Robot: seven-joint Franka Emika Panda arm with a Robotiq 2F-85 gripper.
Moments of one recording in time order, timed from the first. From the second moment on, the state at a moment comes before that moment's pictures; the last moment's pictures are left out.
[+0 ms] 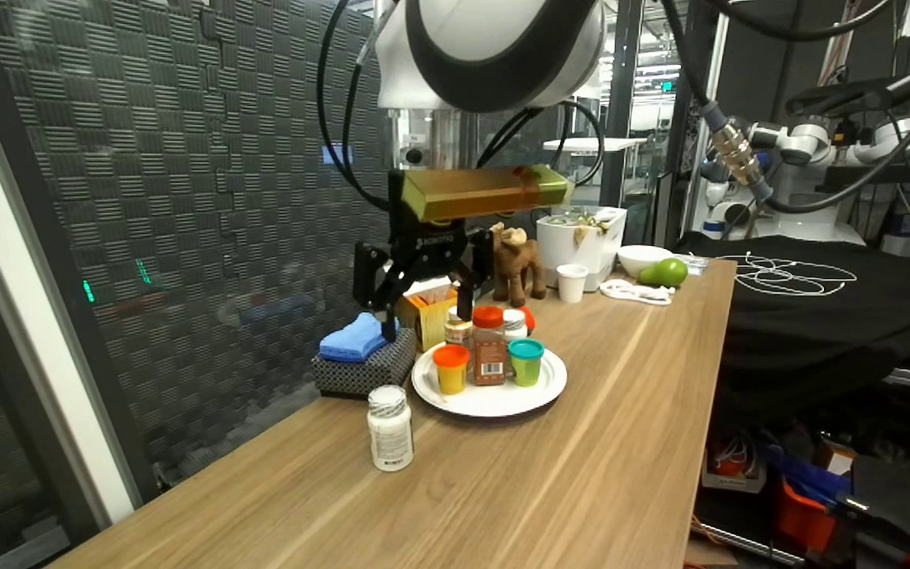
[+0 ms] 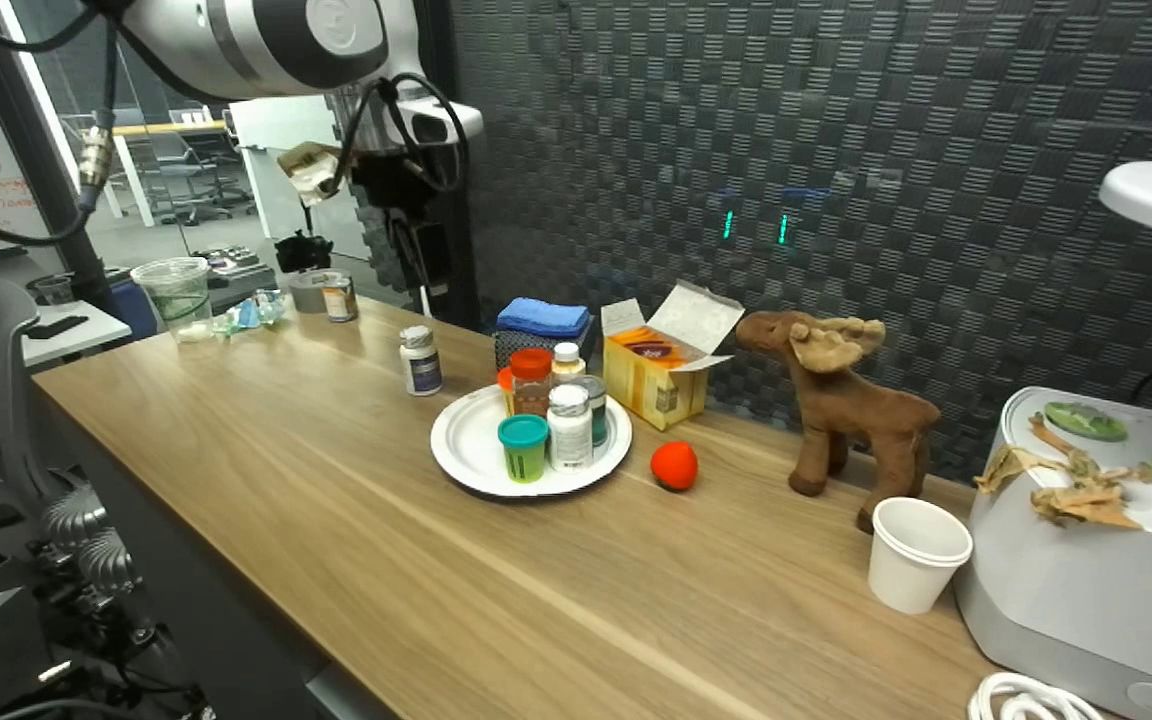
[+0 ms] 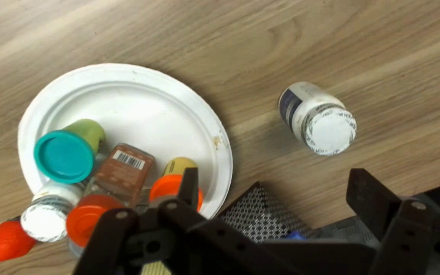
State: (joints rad) arm 0.20 0.24 0.08 -1.97 -0.09 2.29 0.58
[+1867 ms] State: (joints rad) arm 0.24 0.48 0.10 -1.73 -0.05 2.15 0.51
